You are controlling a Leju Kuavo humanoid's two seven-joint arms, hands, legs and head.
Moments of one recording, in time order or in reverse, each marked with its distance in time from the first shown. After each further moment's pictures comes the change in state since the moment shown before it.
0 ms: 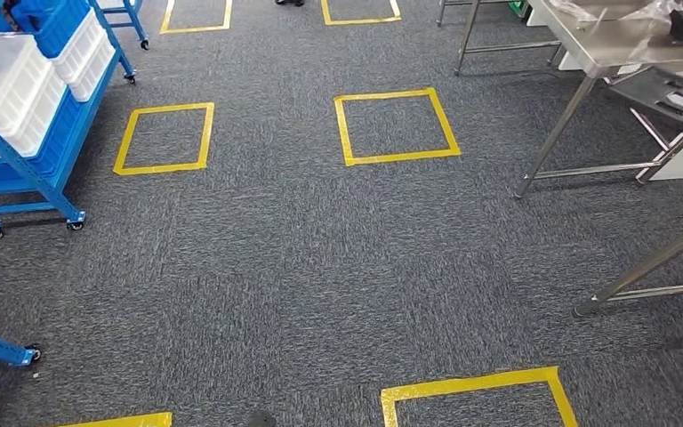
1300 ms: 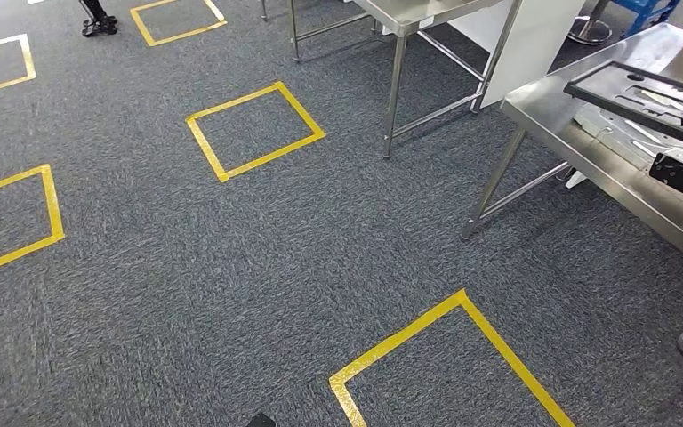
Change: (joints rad) left arm 0.015 0.000 0.002 0.002 0.040 -0.027 -0.031; right arm -0.027 0.096 -0.002 0.024 0.108 0.023 0.031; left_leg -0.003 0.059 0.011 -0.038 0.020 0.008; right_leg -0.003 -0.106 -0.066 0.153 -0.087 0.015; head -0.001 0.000
